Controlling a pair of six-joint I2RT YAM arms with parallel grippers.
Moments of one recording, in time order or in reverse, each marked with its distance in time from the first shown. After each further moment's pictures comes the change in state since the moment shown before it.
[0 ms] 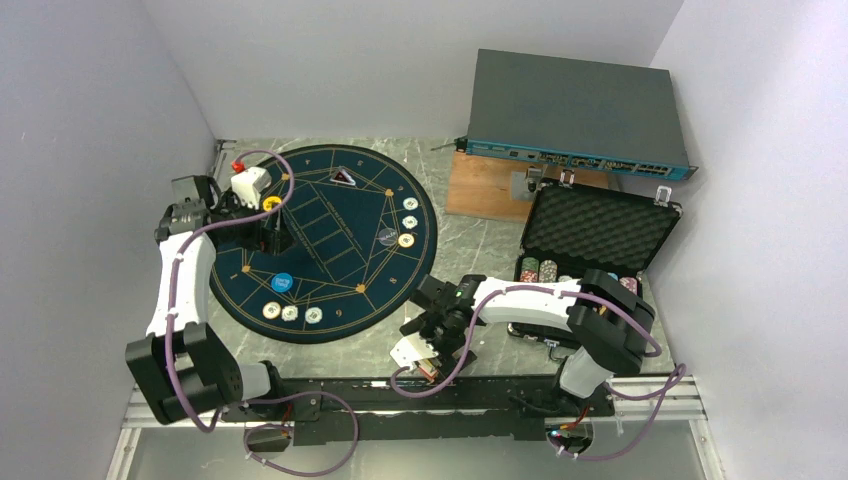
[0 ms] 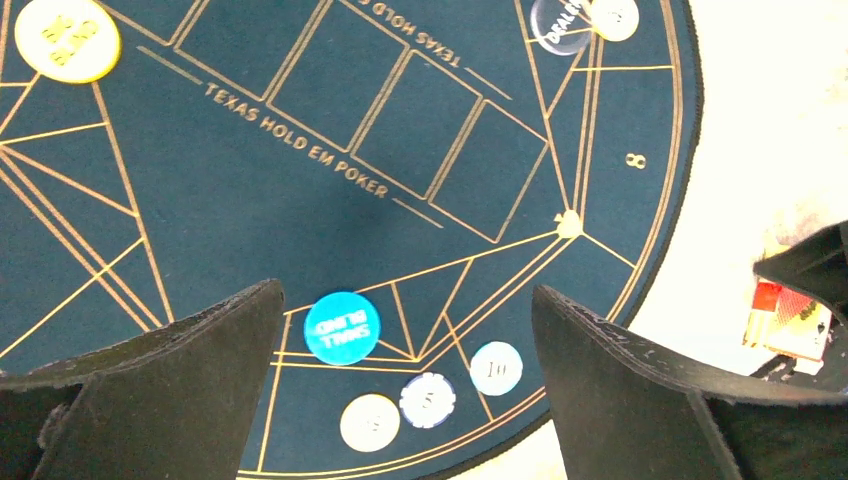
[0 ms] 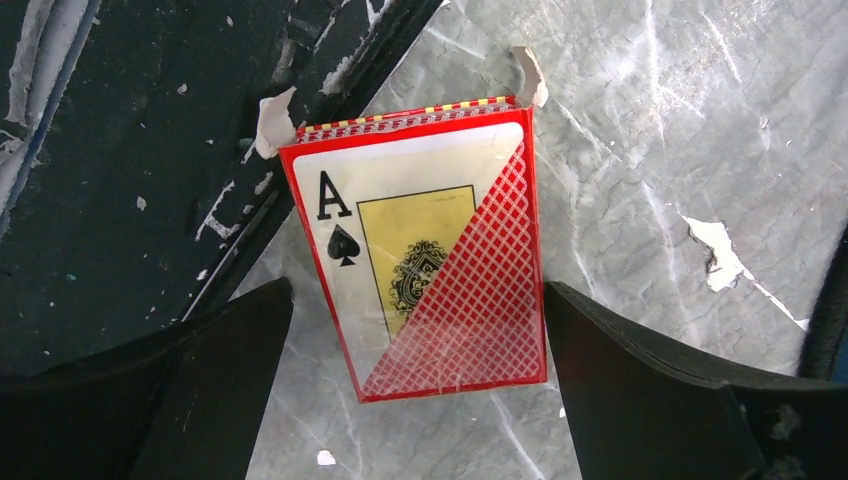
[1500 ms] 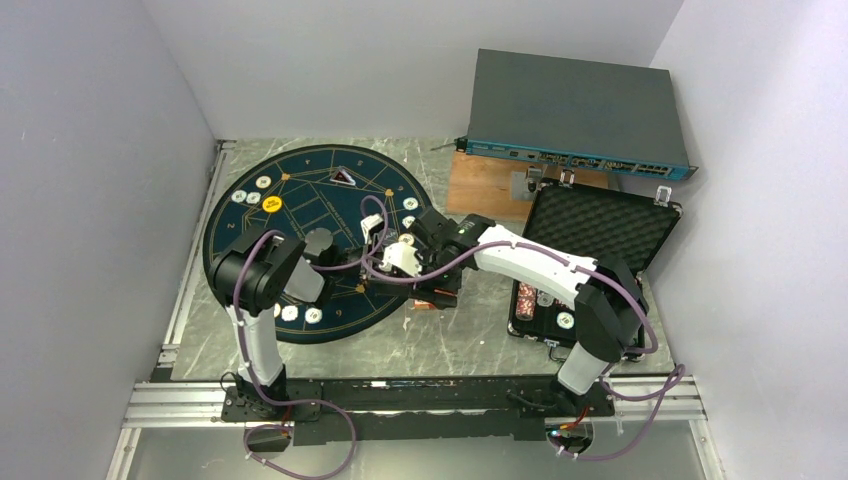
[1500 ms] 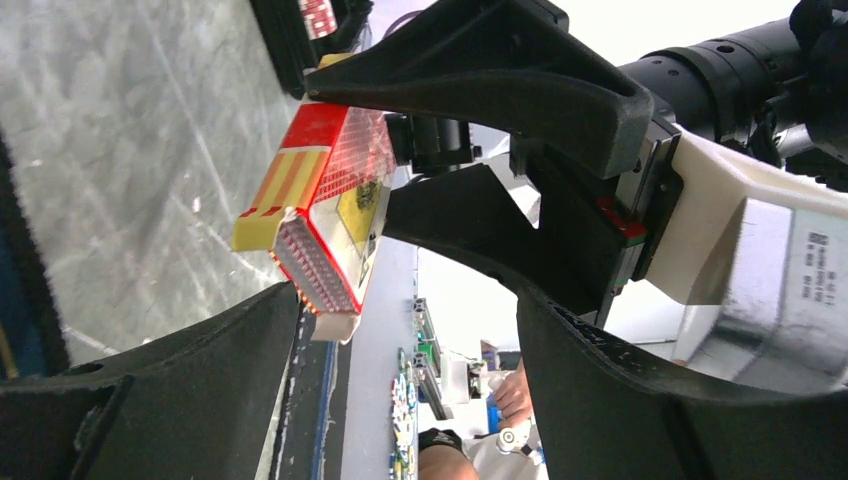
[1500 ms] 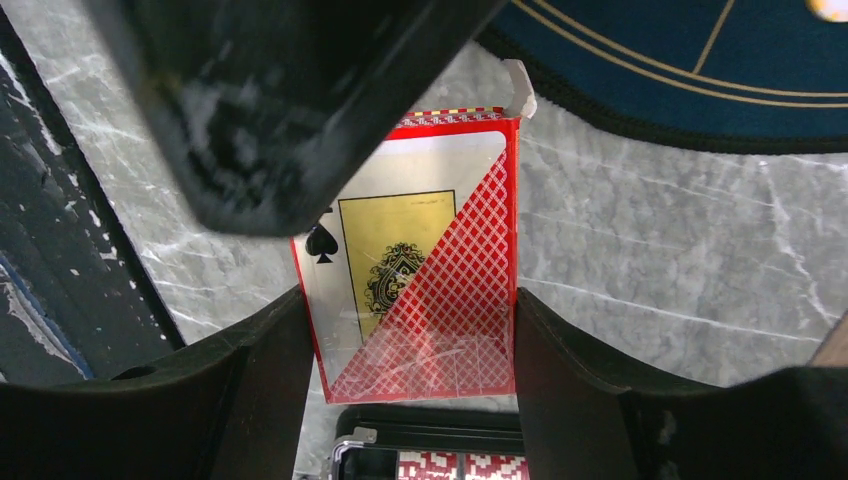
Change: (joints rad) left arm -0.689 0.642 -0.556 2.155 0.598 -1.829; right arm -0.212 0.066 0.400 -0.231 0.238 0.565
